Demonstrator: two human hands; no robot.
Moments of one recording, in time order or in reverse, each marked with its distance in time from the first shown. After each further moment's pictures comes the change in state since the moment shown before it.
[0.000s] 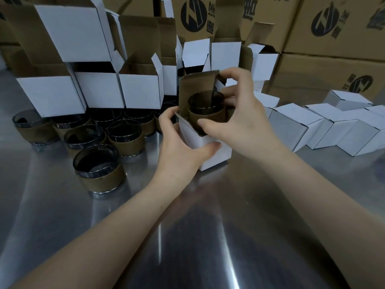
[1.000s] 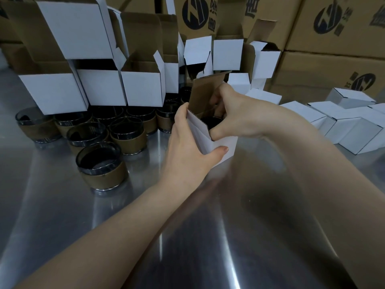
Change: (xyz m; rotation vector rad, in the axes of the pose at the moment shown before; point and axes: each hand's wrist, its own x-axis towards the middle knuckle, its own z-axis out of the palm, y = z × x) left_hand -0.005 0.002 0.005 0.294 -0.040 0.044; right_hand 0.028 -0.020 -0.018 -0.357 -0.593 0.290
